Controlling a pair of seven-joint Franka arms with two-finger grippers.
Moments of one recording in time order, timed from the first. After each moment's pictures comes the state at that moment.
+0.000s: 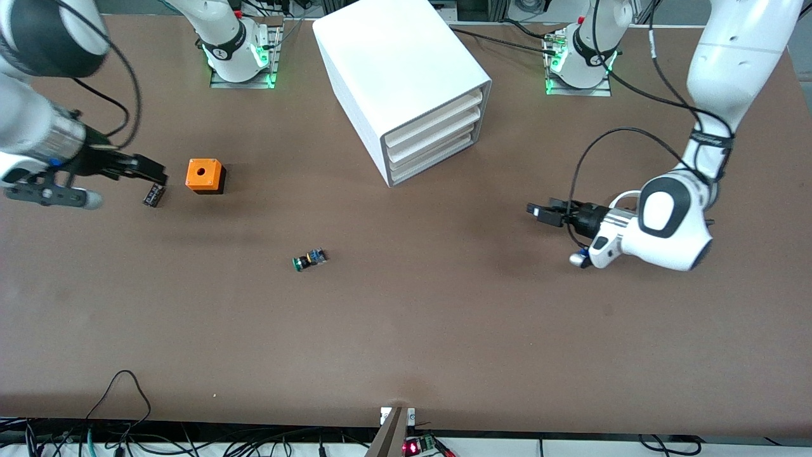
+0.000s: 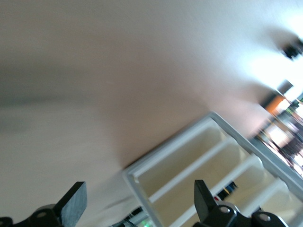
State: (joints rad) left arm 0.12 0.63 -0.20 -1.81 -0.75 1.70 0.14; right arm 0.17 0.09 -0.06 -1.72 0.04 1.70 0.22
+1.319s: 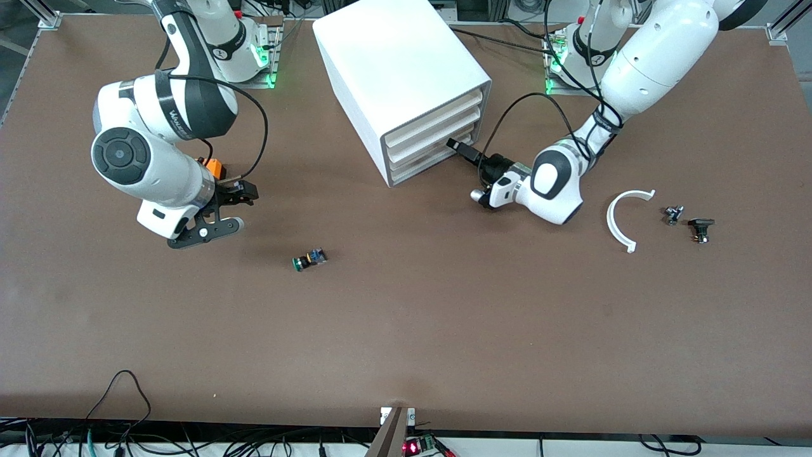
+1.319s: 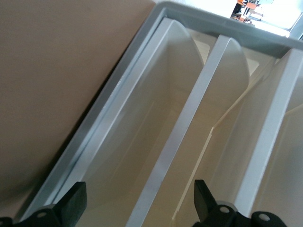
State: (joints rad) left arm 0.00 0.69 -0.44 -2.09 -1.02 1.89 0.63; right arm 0.34 0.30 -0.06 -1.71 0.00 1.83 -0.13
